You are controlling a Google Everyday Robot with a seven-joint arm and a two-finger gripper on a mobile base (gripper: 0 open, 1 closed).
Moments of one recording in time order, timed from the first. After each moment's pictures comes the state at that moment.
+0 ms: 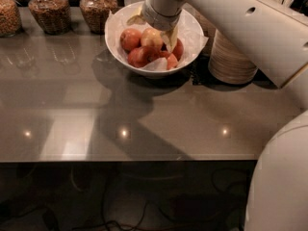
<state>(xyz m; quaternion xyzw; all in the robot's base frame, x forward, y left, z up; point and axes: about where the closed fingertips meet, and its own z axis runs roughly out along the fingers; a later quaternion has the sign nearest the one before) 0.731 -0.007 0.928 -0.93 0.21 -0.25 0.19</state>
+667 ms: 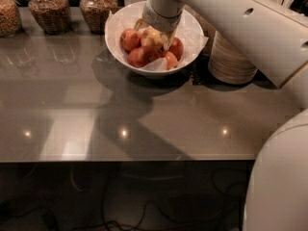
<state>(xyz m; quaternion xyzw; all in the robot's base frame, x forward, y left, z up) 0.732 -0.013 0.923 -0.93 0.21 -0.25 0.17</state>
